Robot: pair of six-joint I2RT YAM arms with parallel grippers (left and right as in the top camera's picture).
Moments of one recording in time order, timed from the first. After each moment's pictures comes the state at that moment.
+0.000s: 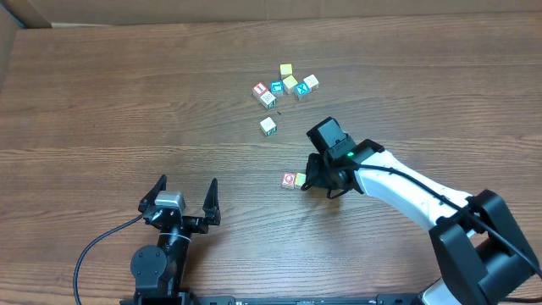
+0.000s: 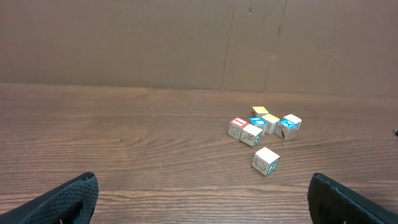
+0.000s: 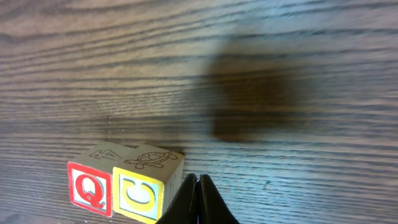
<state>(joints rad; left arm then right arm) 0.03 0.01 0.01 -0.06 0.15 -0.10 0.60 1.74 1.03 -0.56 -0.08 0.74</state>
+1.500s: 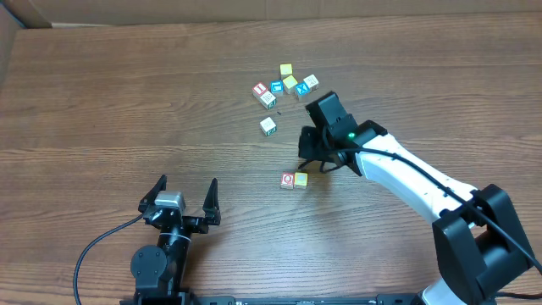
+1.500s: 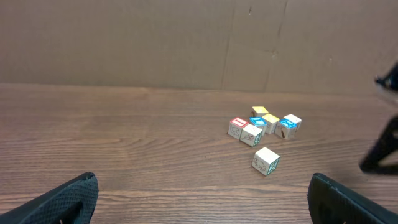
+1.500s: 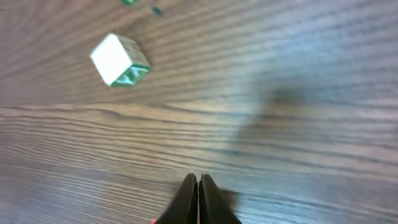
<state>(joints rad) 0.03 0.01 0.01 -0.06 0.15 -0.10 0.56 1.77 1.19 -0.50 -0.08 0.66</state>
